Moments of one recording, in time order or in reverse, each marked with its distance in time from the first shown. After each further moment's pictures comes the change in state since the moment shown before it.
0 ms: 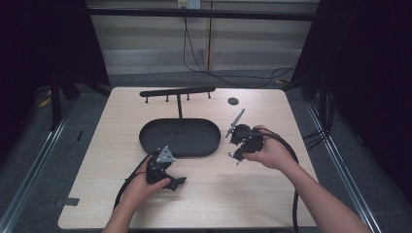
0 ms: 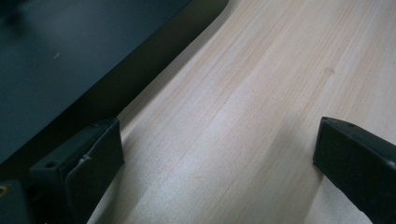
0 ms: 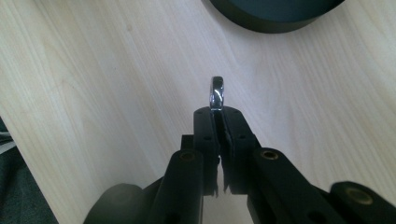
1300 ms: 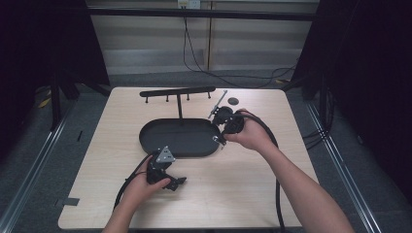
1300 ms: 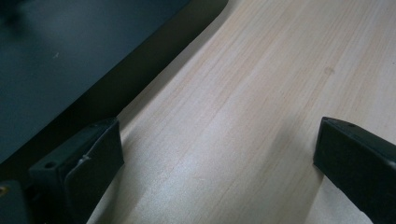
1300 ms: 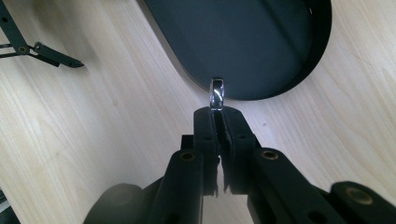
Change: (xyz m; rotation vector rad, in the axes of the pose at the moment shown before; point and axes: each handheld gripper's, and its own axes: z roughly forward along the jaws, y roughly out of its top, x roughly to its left) left arm 0.000 0.000 0.001 -0.007 0.000 -0.007; right arm -0.022 0.061 0.002 -0.030 0.001 0.053
